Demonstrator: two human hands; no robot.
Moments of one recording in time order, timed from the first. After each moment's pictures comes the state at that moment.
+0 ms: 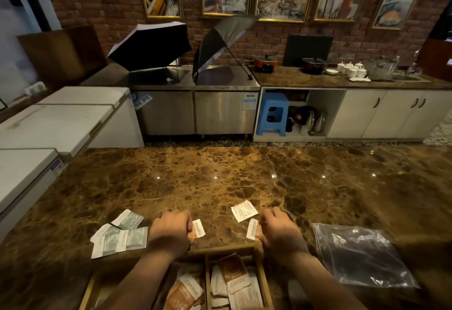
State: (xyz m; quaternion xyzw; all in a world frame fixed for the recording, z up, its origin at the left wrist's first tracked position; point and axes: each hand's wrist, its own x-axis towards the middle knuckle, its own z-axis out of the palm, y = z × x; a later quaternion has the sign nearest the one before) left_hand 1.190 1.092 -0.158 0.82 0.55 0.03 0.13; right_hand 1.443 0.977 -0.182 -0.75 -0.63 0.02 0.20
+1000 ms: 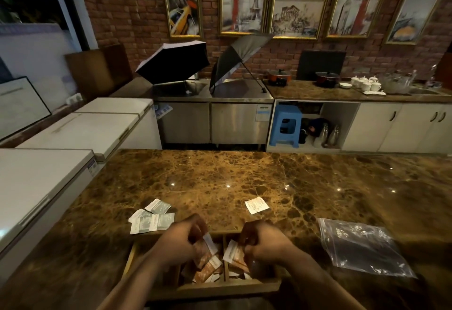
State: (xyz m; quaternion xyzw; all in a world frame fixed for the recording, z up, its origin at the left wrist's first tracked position) left_hand 1.126 1.016 -0.109 0.78 0.49 0.08 0.36; right_hand 1.355 0.944 -0.104 -0.74 -0.58 0.33 0.13
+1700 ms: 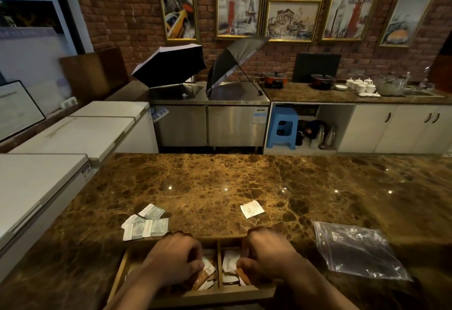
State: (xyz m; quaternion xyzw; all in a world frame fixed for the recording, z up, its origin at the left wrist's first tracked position) left_hand 1.130 1.006 -0.118 0.88 0.45 0.01 0.18; right_hand 1.367 0.935 -0.103 -0.70 -0.69 0.19 -0.01
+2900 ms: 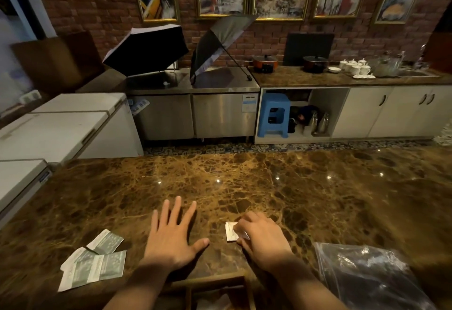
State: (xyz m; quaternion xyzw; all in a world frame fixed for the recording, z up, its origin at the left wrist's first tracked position) left_hand 1.234 1.121 -0.177 0.84 0.53 -0.04 0.08; right_hand 1.451 1.029 -0.172 -0.71 -0.70 0.08 0.11
